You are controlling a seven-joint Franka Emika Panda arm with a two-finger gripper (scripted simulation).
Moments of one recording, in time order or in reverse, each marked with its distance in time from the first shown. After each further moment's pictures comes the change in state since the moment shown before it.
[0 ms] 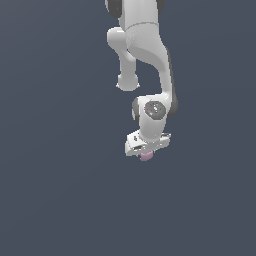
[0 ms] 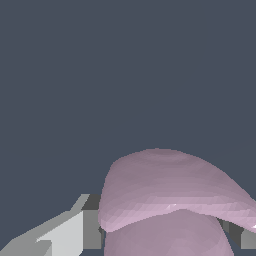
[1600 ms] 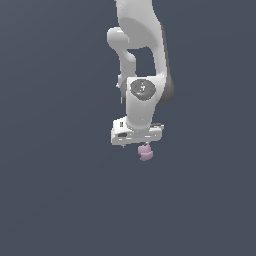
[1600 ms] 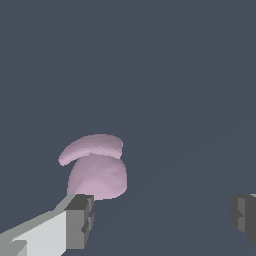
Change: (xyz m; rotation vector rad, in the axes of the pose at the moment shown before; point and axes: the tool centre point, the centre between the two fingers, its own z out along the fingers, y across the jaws) arm -0.012 0.052 -0.079 -0.024 -0.012 0.118
